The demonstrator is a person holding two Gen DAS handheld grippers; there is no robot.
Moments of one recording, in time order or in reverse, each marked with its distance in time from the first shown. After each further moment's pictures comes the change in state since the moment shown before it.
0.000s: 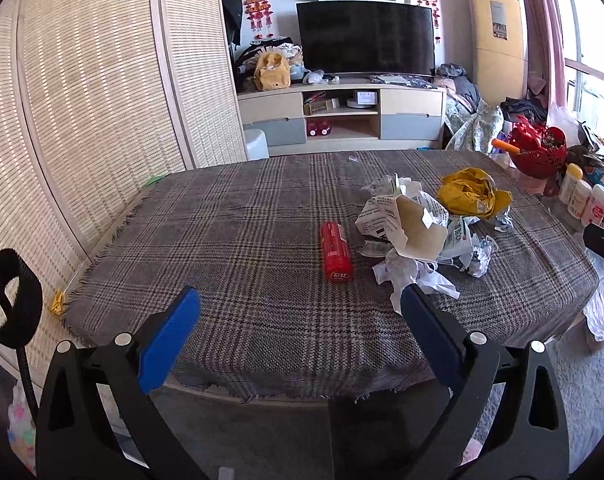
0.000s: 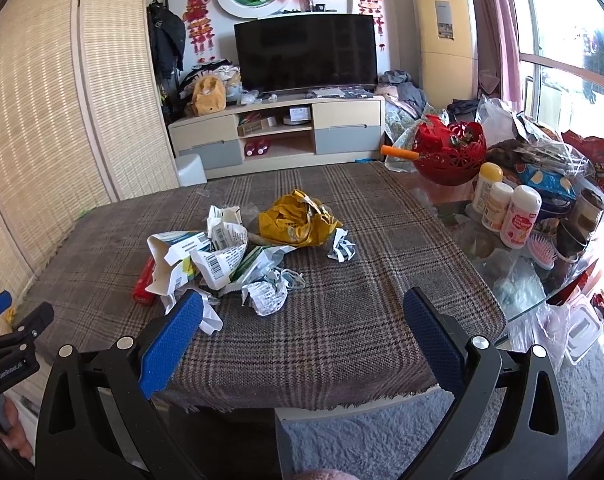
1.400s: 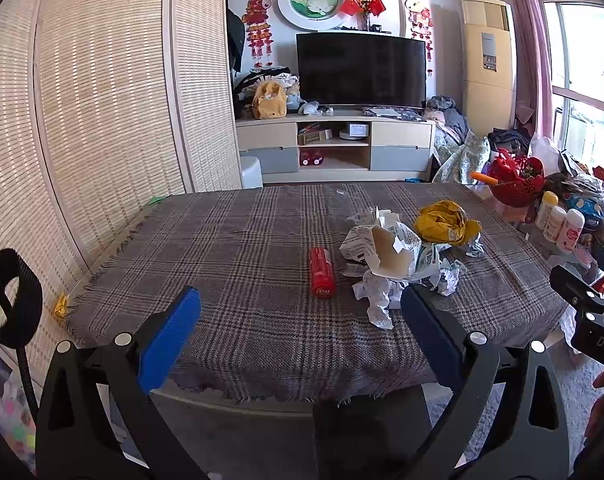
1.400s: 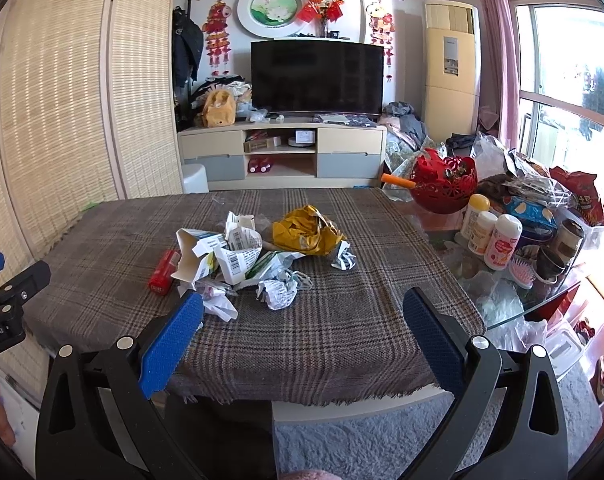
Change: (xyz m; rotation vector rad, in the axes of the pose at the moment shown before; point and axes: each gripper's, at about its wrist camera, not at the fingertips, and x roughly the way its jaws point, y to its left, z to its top) left arm -0.059 0.002 -0.001 -0.041 -0.118 -0.037; right arm -0.056 0.032 -0.022 -0.106 -0.113 -0.040
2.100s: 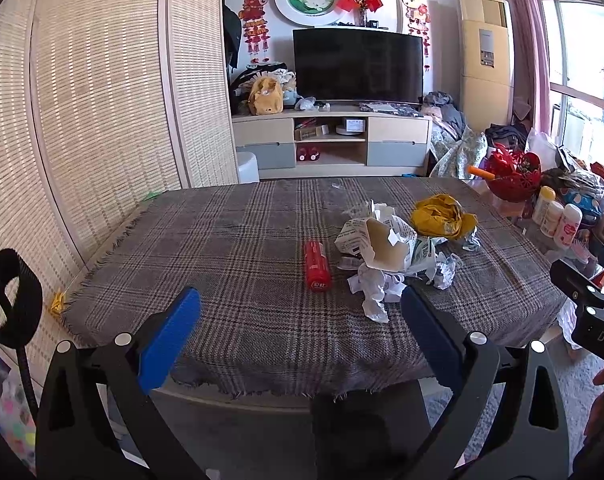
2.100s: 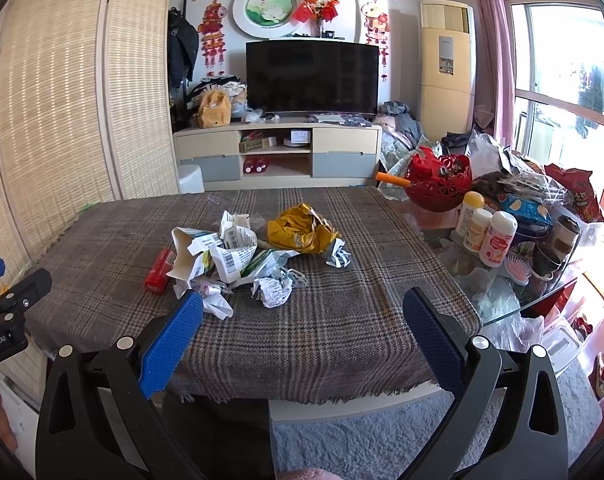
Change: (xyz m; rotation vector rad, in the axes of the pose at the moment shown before) left arm -0.001 -0.006 -0.006 0.007 0.012 -0.010; right arm 0.000 -0.002 -0.004 0.002 0.001 -0.016
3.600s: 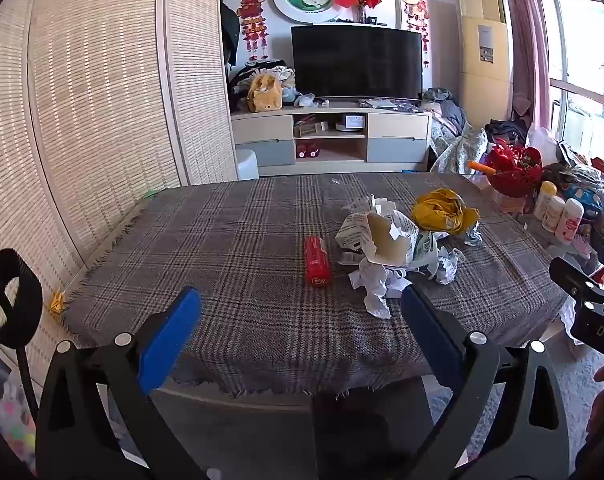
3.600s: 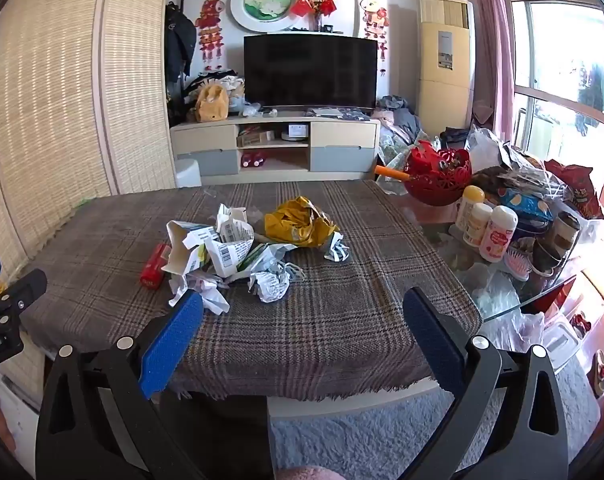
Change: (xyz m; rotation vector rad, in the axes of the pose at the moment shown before) left arm 0.004 -0.001 -0.005 0.005 0.008 -0.001; right arm 0.005 -0.003 -0.003 0.002 0.013 -0.011
